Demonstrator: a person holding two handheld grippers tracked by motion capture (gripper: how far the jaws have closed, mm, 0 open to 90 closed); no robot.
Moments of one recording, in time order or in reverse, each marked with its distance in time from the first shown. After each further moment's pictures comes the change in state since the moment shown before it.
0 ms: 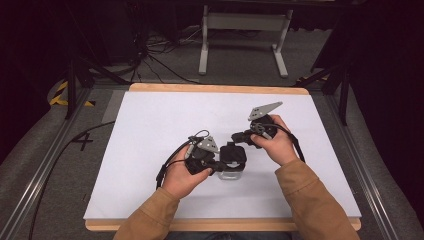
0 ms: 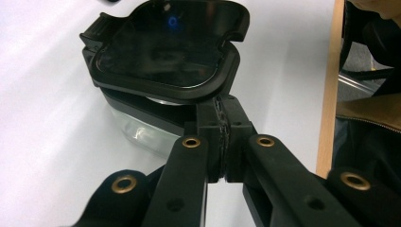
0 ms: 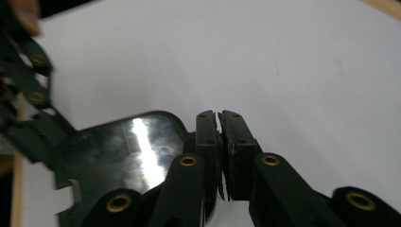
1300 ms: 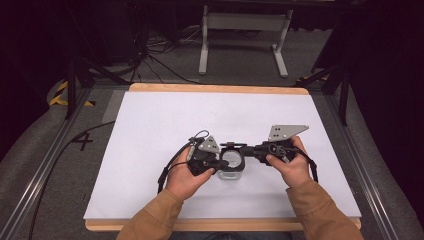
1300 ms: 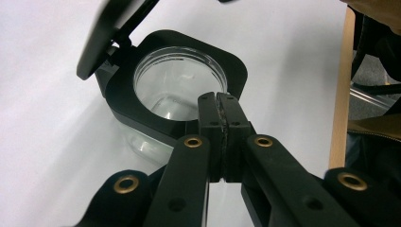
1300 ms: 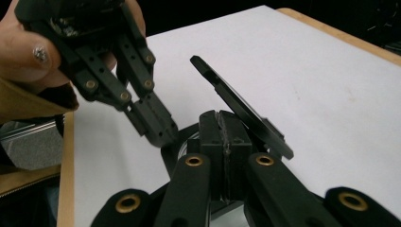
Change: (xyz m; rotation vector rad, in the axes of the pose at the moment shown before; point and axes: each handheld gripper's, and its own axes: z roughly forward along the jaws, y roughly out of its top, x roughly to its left) left arm -0.004 0.000 0.005 -0.044 0.042 -0.006; right arm 0.045 -0.035 -0.032 -0.180 -0.011 -0.059
